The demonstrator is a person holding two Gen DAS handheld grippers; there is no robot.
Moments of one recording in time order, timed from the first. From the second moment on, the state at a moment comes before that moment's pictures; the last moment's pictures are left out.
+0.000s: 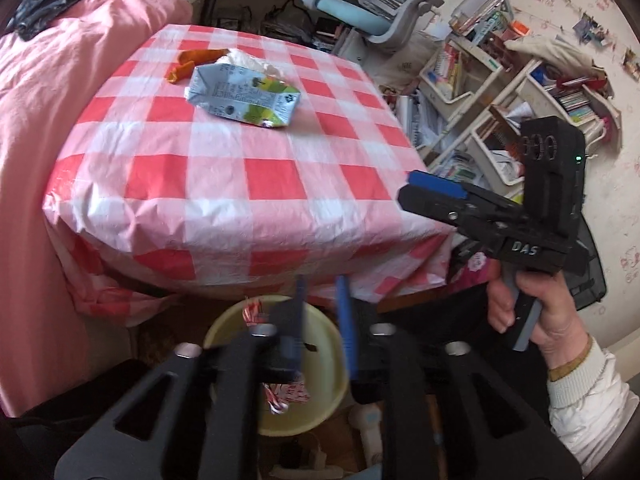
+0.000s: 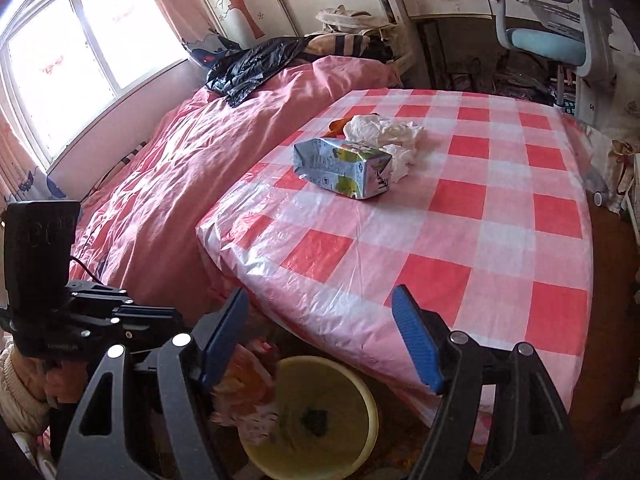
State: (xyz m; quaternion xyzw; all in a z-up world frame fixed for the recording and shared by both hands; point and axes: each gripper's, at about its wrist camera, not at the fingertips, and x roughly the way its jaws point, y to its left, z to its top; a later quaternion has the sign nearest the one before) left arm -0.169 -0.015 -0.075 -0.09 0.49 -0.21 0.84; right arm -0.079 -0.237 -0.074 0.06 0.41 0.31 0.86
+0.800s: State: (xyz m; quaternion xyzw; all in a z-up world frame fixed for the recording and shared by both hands) left arm -0.102 -0.010 -0.016 -0.02 0.33 -0.02 0.94; right arm -0.067 -0.256 -0.013 0.03 0.24 0.14 0.96
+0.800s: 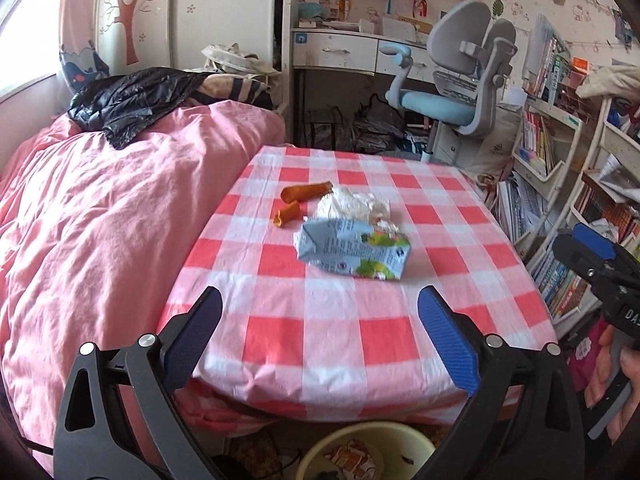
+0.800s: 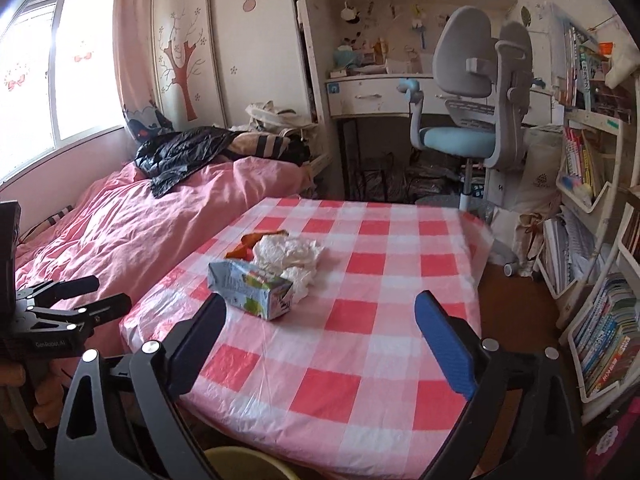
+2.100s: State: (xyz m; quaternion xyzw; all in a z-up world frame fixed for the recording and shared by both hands) left arm 0.000 0.005 -0.028 -0.07 0.36 0.01 0.93; right arm 0.010 -0.210 -0.049 -0.08 0.29 0.11 0.95
